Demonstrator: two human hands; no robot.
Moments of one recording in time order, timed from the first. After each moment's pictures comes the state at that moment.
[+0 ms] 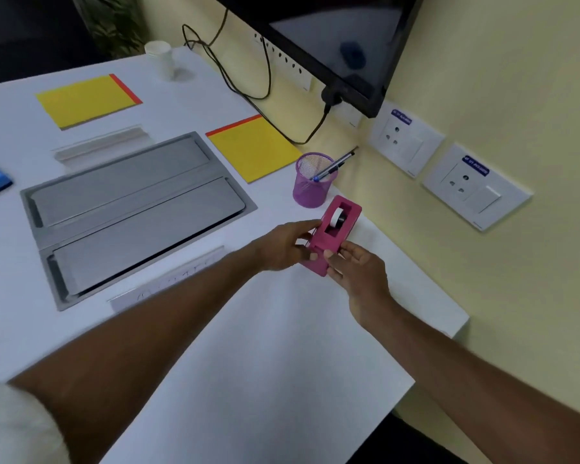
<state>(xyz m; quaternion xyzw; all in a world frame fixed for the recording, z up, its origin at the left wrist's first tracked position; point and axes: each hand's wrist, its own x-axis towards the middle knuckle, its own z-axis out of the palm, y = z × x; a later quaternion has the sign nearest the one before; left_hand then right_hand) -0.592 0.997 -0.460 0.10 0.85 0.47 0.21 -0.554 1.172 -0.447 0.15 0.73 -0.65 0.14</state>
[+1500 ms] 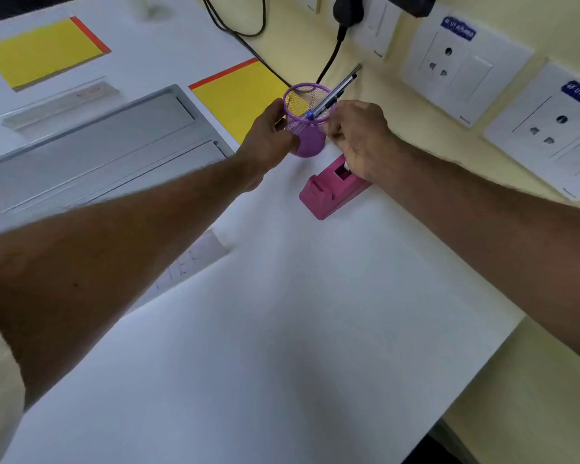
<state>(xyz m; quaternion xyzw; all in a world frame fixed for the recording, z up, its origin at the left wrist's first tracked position) -0.694 0.964 -0.465 -0.07 0.77 0.64 0.02 -0.741 1.111 -0.432 0.11 0.75 -0.64 0.13</state>
